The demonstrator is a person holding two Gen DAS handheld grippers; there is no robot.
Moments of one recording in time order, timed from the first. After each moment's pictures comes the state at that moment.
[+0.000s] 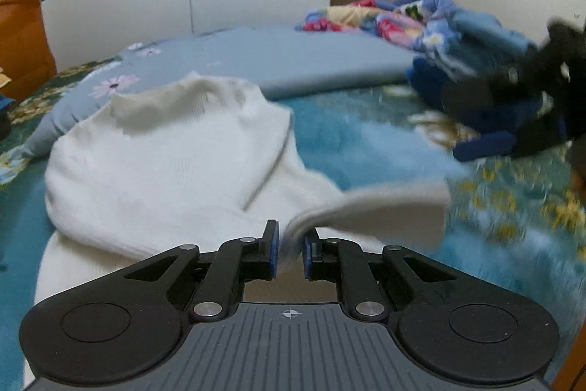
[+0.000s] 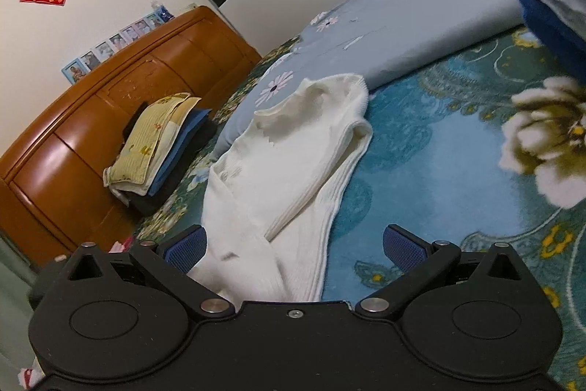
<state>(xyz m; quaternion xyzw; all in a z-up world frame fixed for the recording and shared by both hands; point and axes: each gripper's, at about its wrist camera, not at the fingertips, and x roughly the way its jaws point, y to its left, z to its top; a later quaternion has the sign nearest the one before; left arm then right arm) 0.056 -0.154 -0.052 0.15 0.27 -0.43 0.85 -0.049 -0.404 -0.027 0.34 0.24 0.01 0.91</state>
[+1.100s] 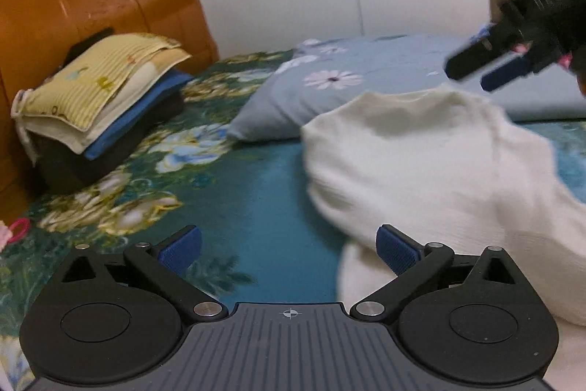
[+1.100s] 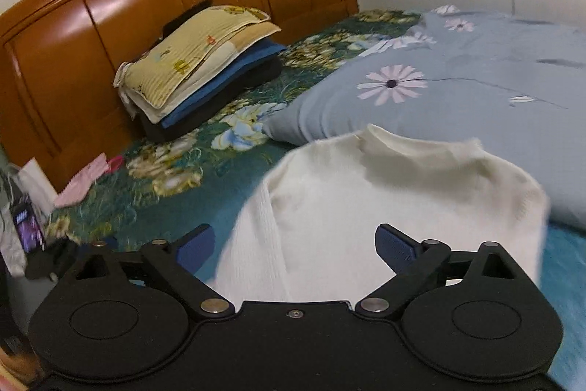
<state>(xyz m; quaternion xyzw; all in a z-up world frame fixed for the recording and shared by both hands) 0.215 -0.031 -0.023 0.15 0.26 -0.19 0.94 0.224 -0.310 0.039 0.12 0.33 0.13 0.93</state>
